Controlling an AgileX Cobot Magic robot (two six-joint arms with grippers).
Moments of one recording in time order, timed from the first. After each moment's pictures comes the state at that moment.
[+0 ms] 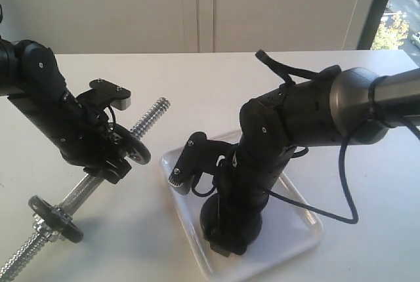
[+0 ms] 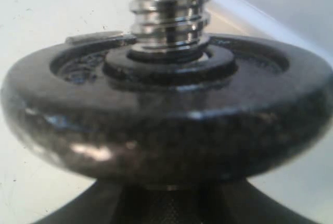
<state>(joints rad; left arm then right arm) -0.41 1.73 -1.07 -0.31 0.72 0.50 0.72 1.81 -1.04 0.11 0.63 -0.57</state>
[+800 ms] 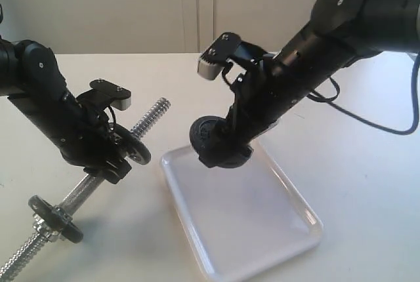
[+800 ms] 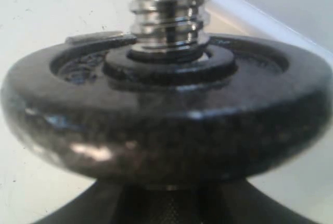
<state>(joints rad) -0.41 1.73 -1.07 -0.31 0.72 0.51 0.41 1.73 -1.26 0.66 0.91 -1.08</state>
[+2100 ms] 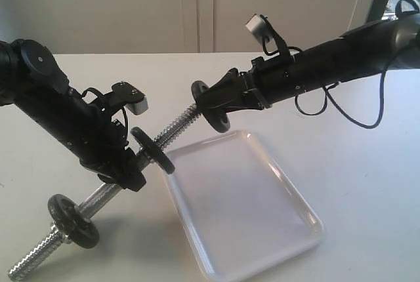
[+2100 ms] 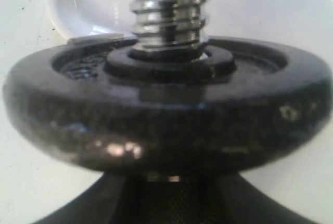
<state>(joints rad) -0.41 1.74 -1.07 -0.62 0.79 0.96 0.17 2.05 -1.38 1.31 1.18 -1.31</state>
